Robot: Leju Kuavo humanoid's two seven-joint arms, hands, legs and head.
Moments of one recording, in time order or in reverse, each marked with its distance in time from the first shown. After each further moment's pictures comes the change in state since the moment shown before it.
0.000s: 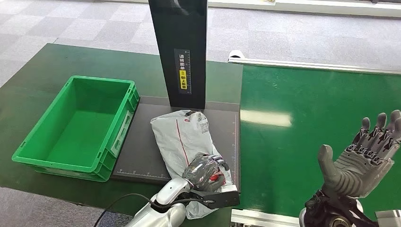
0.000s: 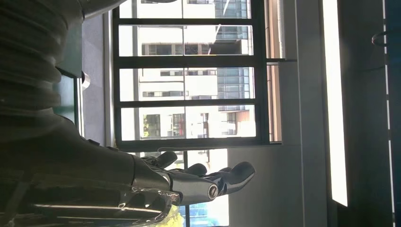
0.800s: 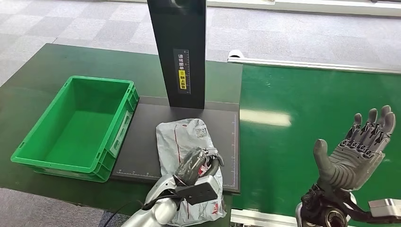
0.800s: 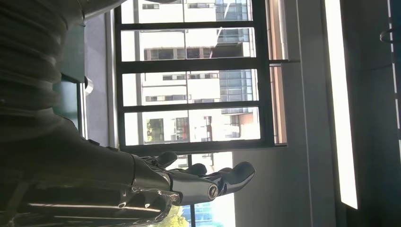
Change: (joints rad) left arm 0.082 0.062 0.053 -0.282 0.395 0.071 -0.298; right arm -0.044 0.004 -0.002 0.065 -0.014 0.011 -0.007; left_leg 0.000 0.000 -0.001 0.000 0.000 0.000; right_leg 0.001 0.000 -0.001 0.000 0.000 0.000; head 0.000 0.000
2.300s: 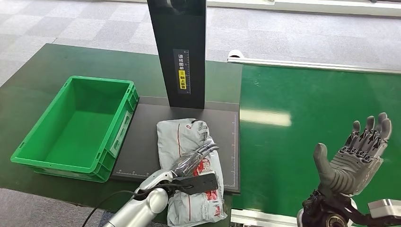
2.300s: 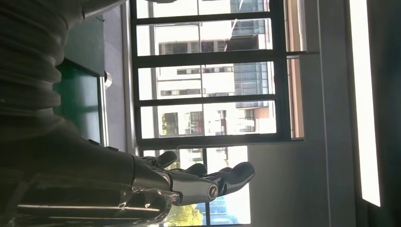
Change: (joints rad) left arm -0.081 0.036 0.046 0.153 -0.207 -0.307 0.262; right arm 0.034 0.039 -0.057 0.005 0.030 0.035 0.025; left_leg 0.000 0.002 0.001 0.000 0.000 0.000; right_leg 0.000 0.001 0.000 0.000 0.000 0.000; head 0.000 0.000
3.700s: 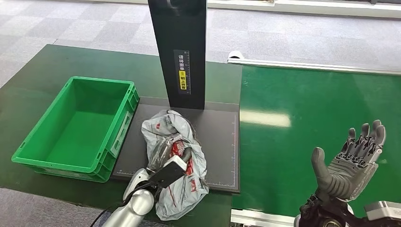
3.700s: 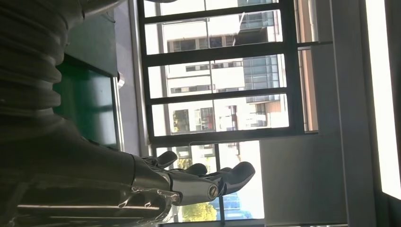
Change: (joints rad) left arm 0.139 0.015 0.158 -0.252 0.235 0.329 -0.236; right arm 0.039 0.003 0.021 0.000 -0.025 -0.048 0.013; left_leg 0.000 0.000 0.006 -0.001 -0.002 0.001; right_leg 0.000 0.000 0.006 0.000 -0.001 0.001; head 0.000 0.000
